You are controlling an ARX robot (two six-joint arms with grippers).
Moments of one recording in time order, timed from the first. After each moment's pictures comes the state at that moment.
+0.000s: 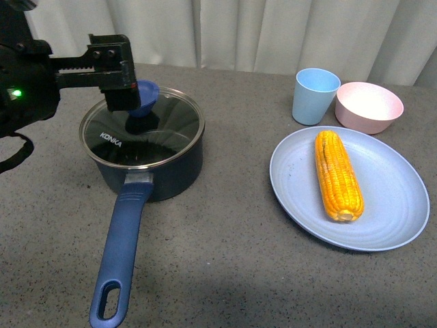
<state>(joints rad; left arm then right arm) -0.28 1.82 0.58 0.96 -0.16 -0.14 0.00 0.00 0.01 0.00 0.00 0.00</state>
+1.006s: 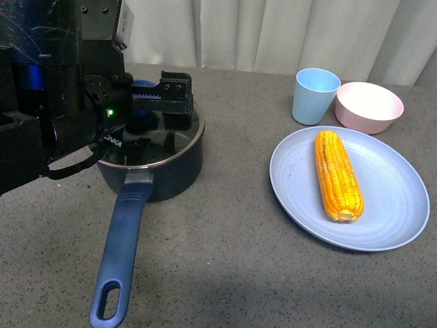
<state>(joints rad) -0.34 2.07 0.79 0.94 -0.15 -0.09 0.00 0.00 0.01 0.00 0.00 0.00</state>
